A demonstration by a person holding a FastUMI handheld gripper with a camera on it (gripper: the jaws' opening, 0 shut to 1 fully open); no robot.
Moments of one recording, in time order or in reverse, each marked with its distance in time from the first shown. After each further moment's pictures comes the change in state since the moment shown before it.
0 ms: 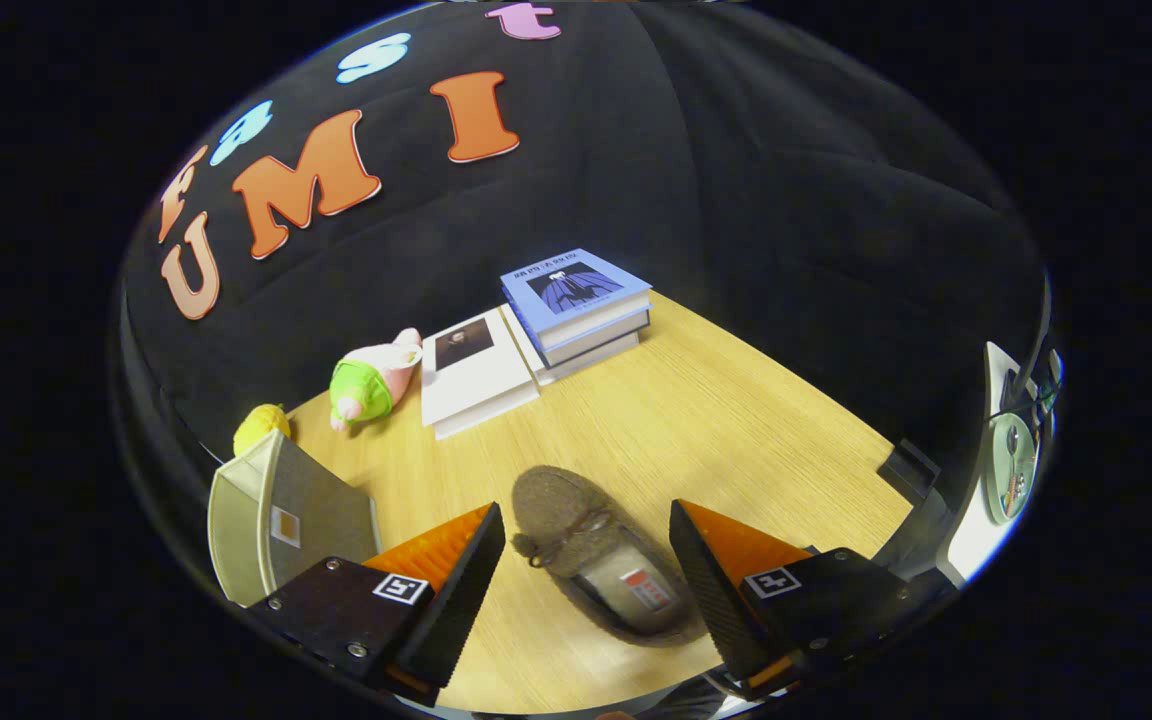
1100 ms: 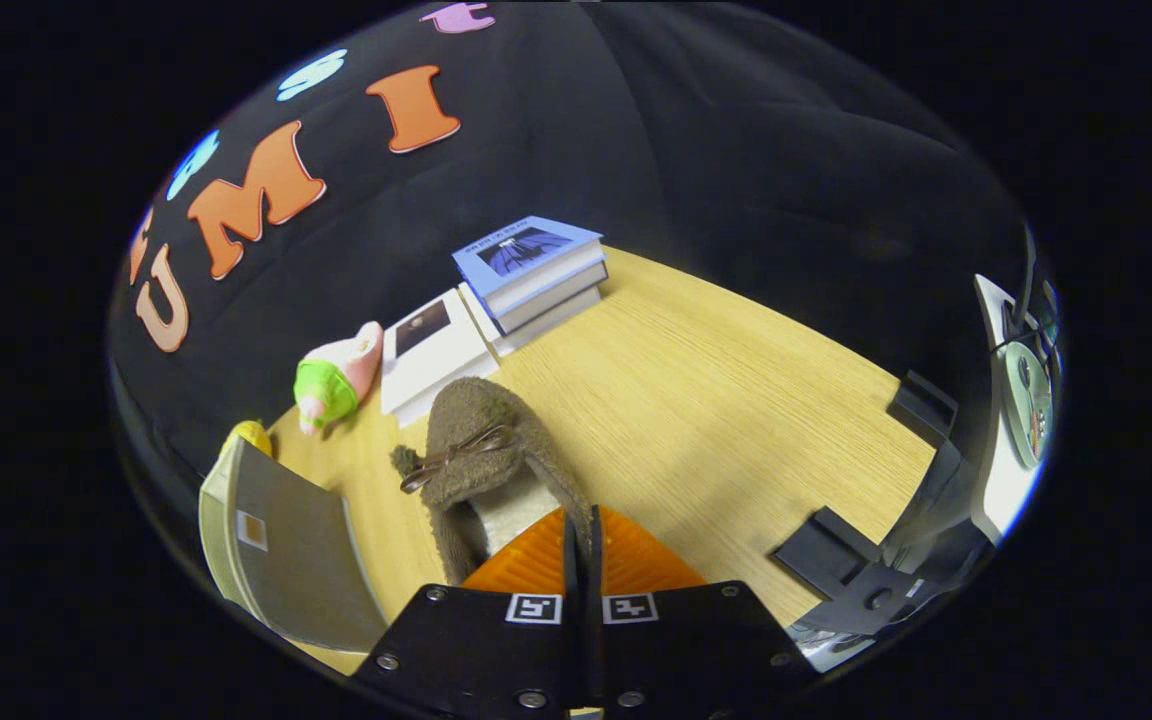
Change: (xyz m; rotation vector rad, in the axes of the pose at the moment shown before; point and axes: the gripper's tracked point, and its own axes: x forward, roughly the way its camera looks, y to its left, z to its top) arm 0.001 0.015 -0.008 0.129 0.019 0.022
